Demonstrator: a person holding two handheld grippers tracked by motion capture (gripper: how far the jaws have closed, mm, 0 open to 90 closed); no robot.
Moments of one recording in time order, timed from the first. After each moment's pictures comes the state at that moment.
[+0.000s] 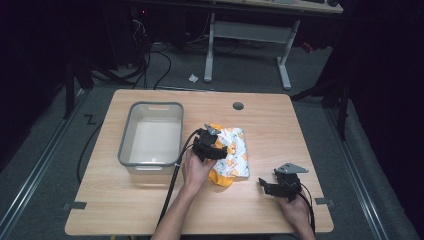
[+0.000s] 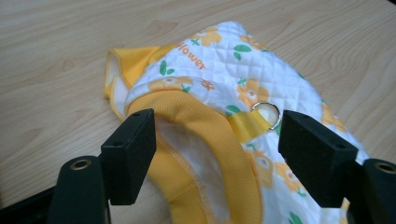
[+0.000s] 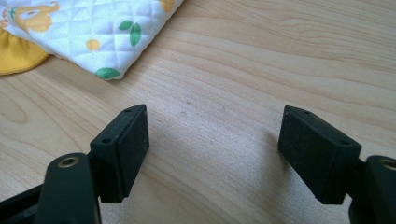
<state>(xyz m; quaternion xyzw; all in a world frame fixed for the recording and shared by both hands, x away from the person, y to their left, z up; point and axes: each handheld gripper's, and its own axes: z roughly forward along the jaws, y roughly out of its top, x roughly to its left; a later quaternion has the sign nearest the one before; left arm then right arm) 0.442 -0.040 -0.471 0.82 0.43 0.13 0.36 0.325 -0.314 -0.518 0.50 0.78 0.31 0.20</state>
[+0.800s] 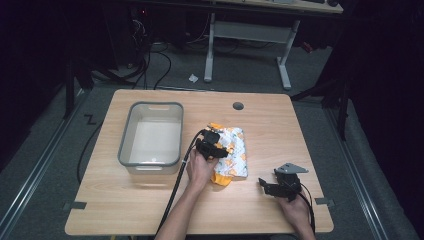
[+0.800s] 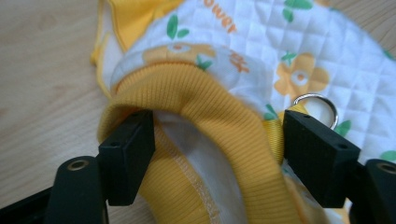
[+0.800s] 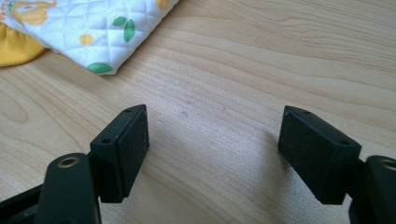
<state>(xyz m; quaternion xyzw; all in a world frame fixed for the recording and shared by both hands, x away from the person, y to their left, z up) 0.466 -0.054 -0.510 0.82 0.47 0.11 0.31 0.325 -0.314 -0.518 0.50 0.79 0.31 0.20</state>
